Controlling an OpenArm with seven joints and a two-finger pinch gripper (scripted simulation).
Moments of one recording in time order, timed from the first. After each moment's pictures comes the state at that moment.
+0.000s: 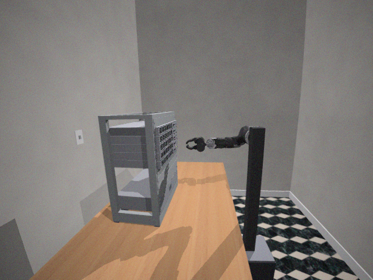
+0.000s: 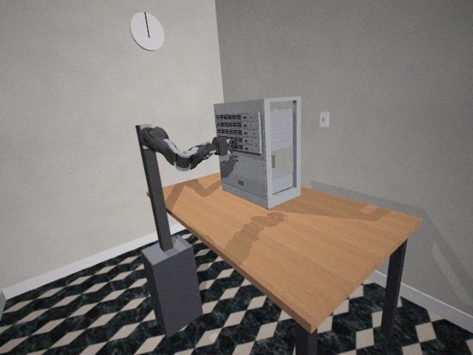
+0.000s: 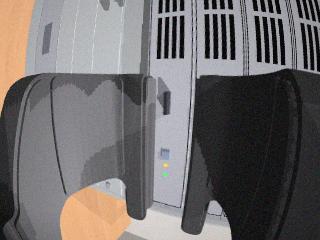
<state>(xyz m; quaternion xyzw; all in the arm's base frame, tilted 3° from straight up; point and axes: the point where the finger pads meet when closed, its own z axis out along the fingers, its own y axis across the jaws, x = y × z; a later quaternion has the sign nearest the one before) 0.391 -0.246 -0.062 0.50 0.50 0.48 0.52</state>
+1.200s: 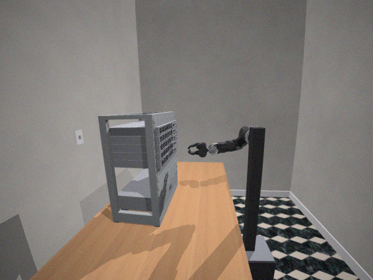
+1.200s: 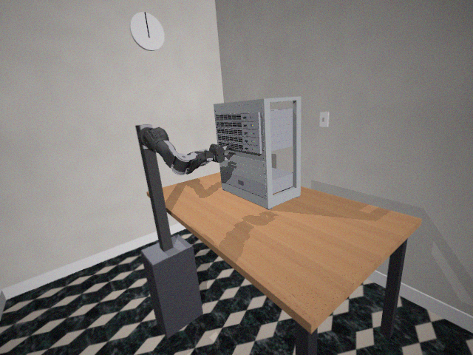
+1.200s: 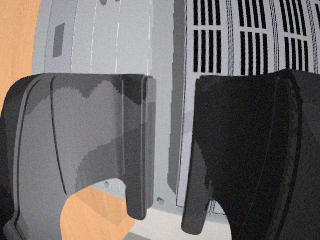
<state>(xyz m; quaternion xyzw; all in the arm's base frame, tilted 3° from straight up) 0.379 -0.235 -0.097 0.50 0.49 0.48 0.53</state>
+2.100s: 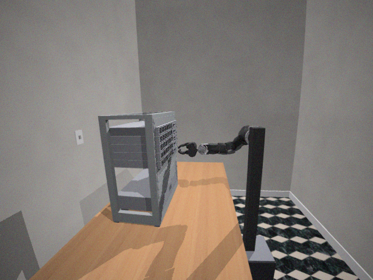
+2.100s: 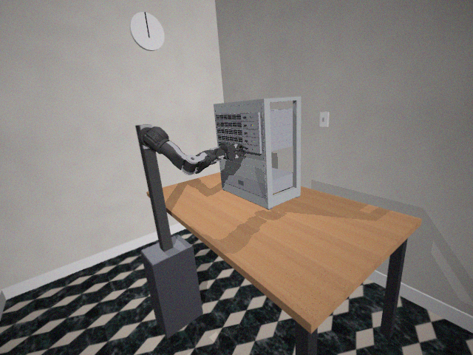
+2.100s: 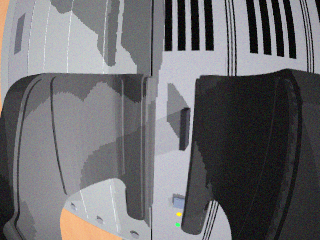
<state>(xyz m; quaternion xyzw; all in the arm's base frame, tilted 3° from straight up) 0.450 -0.242 -0.092 0.50 0.48 0.48 0.54</state>
